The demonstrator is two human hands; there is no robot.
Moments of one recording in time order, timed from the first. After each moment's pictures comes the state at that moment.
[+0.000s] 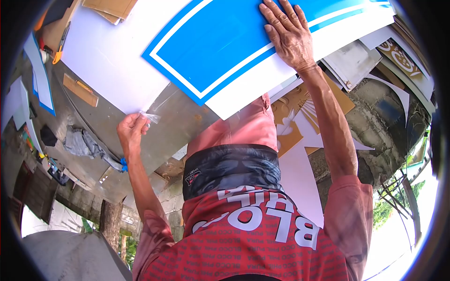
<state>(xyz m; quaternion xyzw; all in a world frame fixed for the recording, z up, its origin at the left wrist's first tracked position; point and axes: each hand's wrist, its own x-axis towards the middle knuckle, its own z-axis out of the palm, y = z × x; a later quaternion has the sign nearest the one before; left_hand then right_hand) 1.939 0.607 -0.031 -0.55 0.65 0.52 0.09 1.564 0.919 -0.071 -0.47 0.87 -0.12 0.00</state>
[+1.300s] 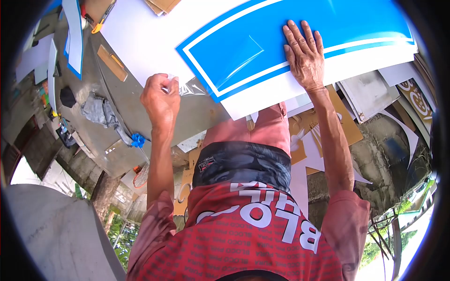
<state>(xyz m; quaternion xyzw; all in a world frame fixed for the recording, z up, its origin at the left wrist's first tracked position) 1.822 0.672 0.023 -0.41 0.88 0.22 -0.08 1.566 0.923 -0.096 -0.45 0.87 -0.19 -0.03</state>
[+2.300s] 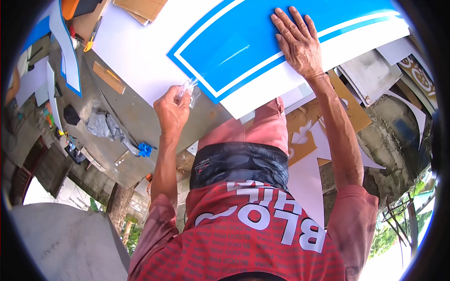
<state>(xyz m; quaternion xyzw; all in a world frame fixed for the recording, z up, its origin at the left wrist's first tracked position) 1.839 0.685 -0.002 -0.37 0.87 0.32 0.02 1.566 0.923 -0.098 -0.47 0.87 -0.16 -0.06</state>
